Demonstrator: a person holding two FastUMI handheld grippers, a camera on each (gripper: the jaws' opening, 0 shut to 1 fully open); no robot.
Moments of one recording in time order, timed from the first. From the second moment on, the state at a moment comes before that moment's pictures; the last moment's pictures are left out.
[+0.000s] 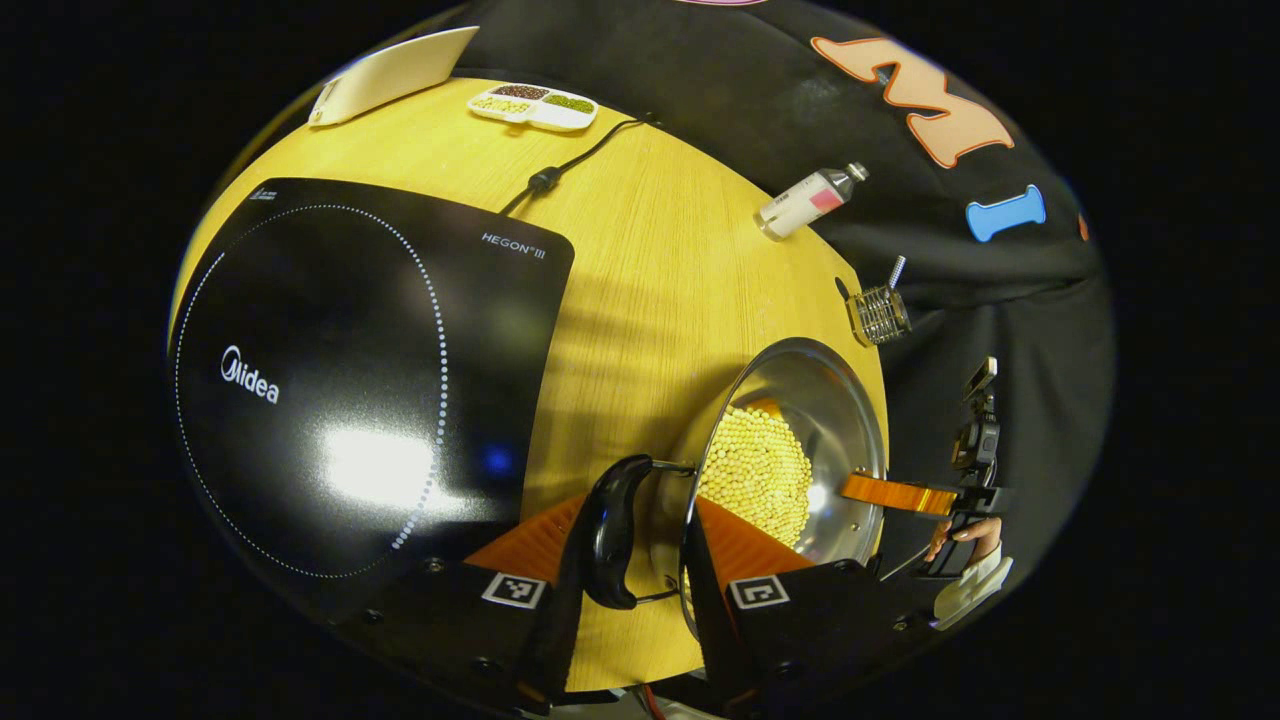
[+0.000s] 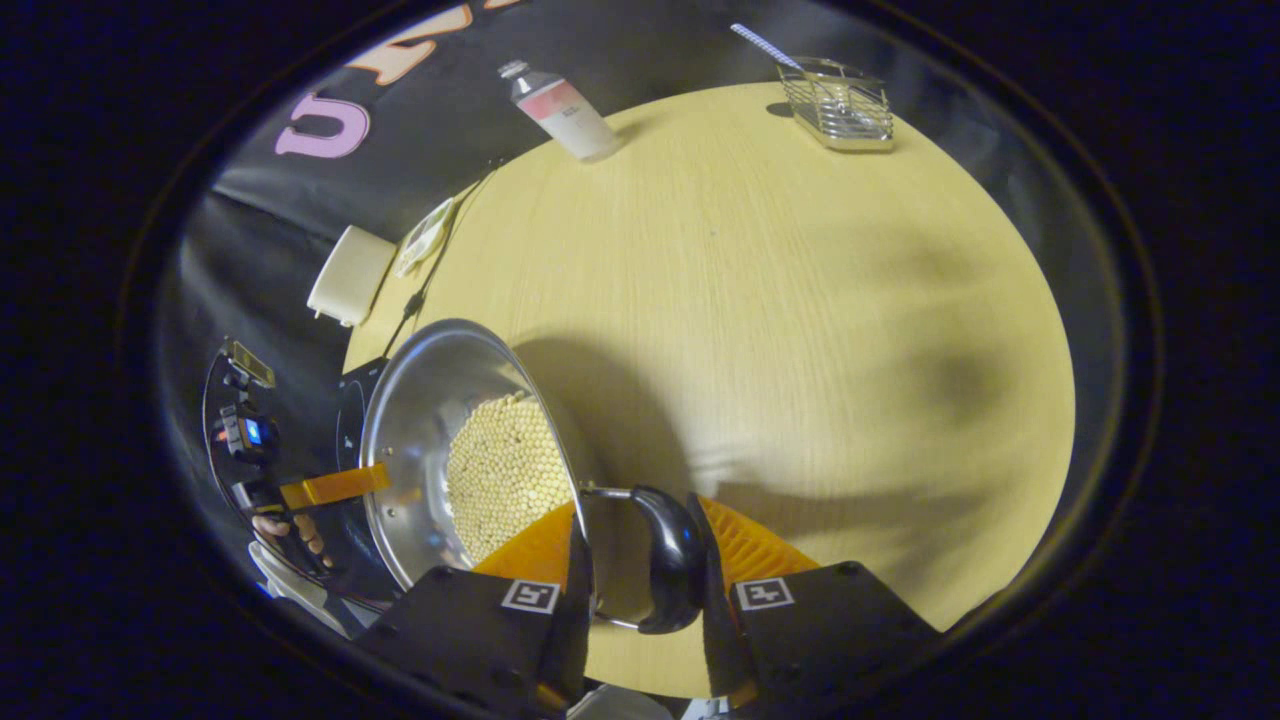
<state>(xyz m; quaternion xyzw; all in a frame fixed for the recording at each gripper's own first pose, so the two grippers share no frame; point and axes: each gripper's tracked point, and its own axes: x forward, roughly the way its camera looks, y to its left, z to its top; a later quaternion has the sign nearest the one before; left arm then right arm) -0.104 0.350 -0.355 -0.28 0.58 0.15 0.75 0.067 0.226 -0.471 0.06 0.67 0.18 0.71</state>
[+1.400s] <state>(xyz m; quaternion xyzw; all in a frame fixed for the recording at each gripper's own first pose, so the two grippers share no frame) -0.152 0.450 -0.212 -0.21 0.54 0.16 0.80 0.010 0.367 -0.379 0.08 0.61 0.20 0.76</state>
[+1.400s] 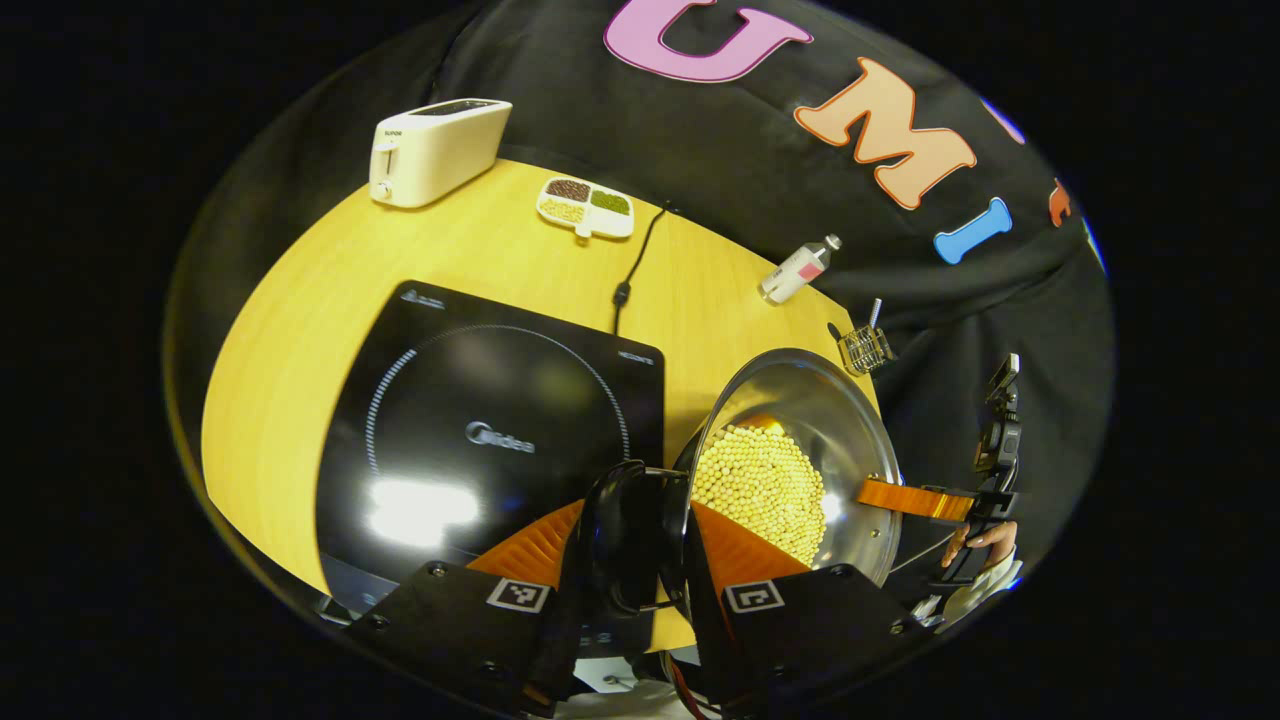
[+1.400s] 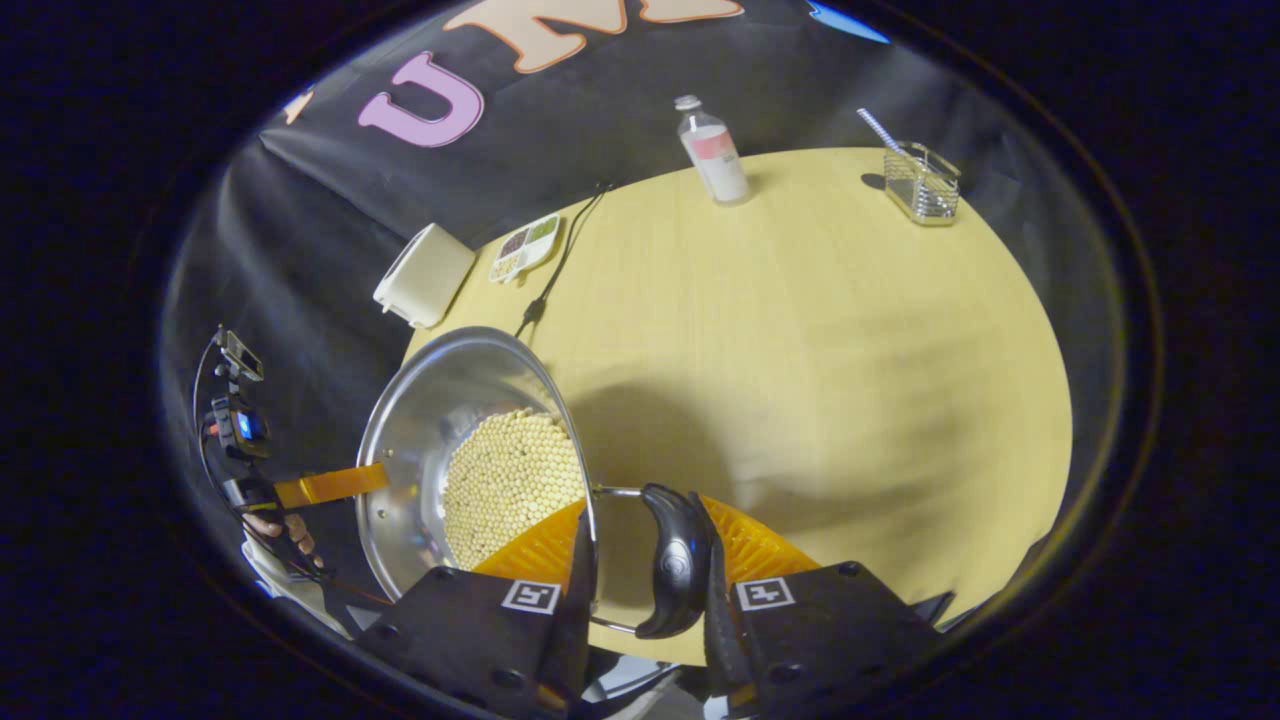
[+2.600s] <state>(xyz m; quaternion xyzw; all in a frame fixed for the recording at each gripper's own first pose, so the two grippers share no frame) -0.206 0.627 -0.214 -0.22 0.55 0.17 0.79 -0.020 0.538 -0.427 0.06 0.62 0.18 0.76</state>
